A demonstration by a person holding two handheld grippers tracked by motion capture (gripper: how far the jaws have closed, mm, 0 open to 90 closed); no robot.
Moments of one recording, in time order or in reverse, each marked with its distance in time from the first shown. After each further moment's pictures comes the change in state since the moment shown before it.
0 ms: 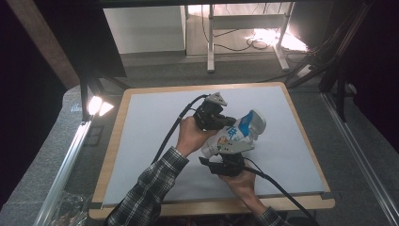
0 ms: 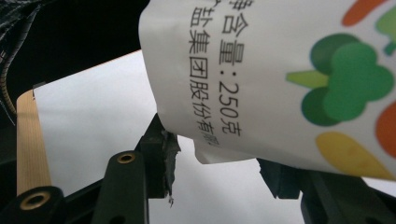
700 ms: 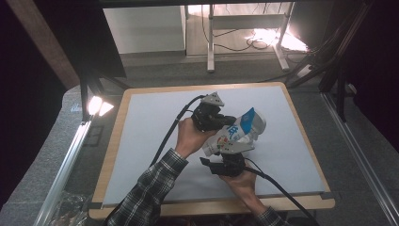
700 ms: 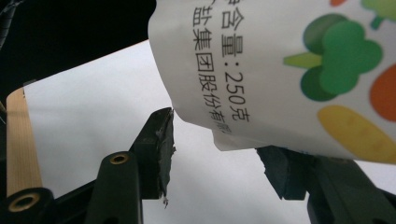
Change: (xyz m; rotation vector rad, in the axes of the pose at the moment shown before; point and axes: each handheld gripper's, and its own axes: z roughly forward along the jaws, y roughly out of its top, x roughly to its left) left arm -0.002 -0.004 -0.007 -0.070 -0.008 0.012; right arm -0.003 -0.005 0.001 0.011 -0.020 0.015
